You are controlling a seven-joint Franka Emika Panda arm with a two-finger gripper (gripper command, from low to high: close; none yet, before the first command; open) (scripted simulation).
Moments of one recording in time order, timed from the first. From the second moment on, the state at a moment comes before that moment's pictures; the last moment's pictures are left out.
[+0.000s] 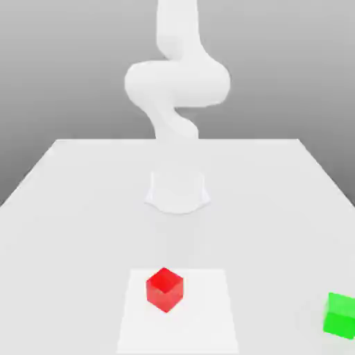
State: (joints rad) arm -0.02 -0.72 0.01 -2.35 0.01 2.35 0.86
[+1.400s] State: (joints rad) arm -0.05 0.05 0.12 -2.70 -0.02 2.75 1.45
